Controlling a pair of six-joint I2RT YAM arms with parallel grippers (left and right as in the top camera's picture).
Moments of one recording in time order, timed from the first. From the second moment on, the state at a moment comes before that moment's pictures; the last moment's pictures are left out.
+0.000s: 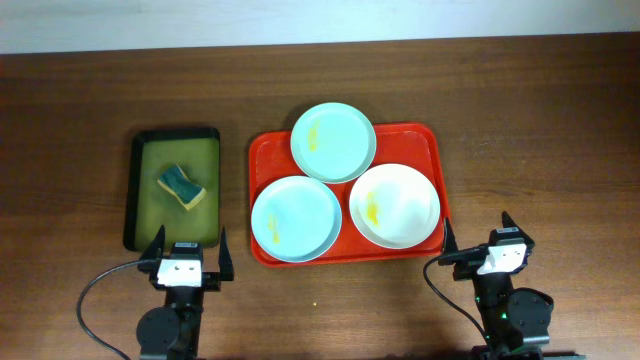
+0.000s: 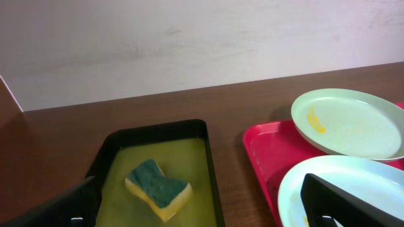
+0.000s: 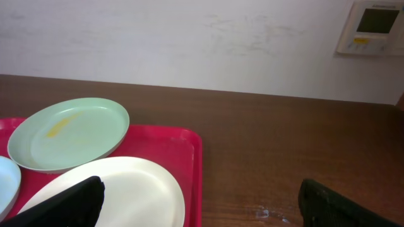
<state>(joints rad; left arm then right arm) -0.07 0.01 0.01 -0.08 -0.06 0.11 0.03 0.01 0.01 -0.07 -0.02 -0.05</state>
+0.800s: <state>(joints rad) -0.07 0.01 0.01 0.33 0.91 0.08 0.03 0.01 0.01 -0.07 -0.02 -0.05</state>
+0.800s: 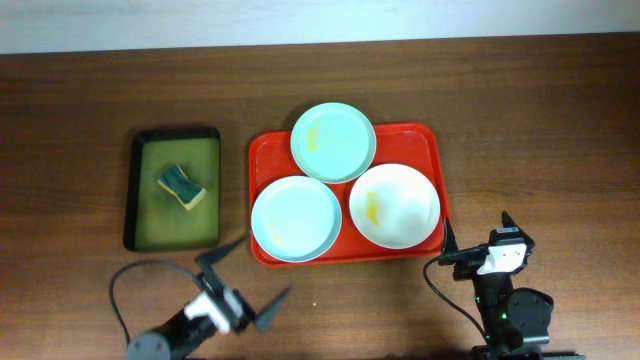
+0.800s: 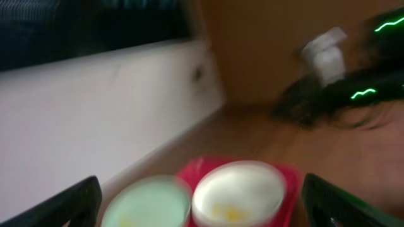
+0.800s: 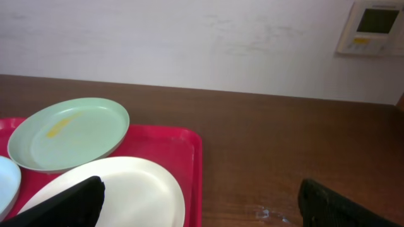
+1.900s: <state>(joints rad) -0.07 0.95 1.05 -0.69 0.24 0.14 0.03 0.01 0.01 -0.07 -0.02 -0.05</state>
